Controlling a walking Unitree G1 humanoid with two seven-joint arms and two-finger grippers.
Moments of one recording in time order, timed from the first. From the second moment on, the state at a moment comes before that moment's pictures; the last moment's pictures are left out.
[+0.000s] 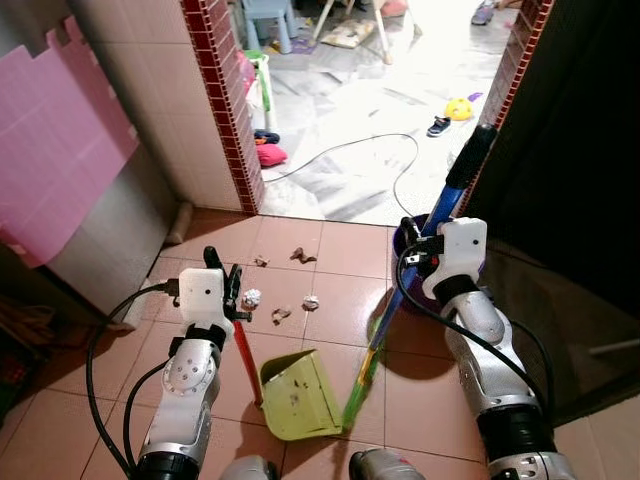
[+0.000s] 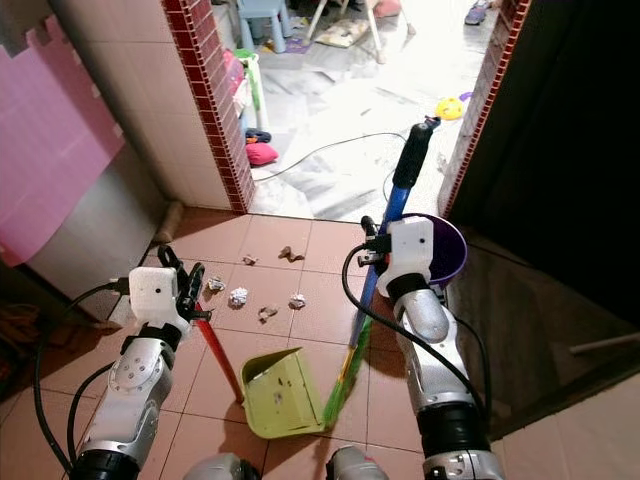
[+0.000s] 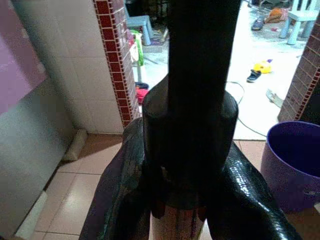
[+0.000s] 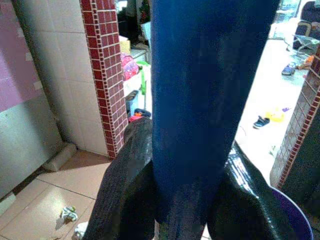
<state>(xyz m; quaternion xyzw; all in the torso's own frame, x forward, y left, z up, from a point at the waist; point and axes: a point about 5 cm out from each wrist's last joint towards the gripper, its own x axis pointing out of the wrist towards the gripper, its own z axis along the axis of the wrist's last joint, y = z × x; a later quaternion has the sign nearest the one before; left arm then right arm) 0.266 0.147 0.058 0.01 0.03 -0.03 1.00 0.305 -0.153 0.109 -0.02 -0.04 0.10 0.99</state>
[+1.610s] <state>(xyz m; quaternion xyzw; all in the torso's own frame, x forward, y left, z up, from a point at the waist) 0.262 0.133 0.053 0.00 0.06 -0.07 1.00 0.303 -0.150 0.102 -0.03 -0.03 0.12 0.99</state>
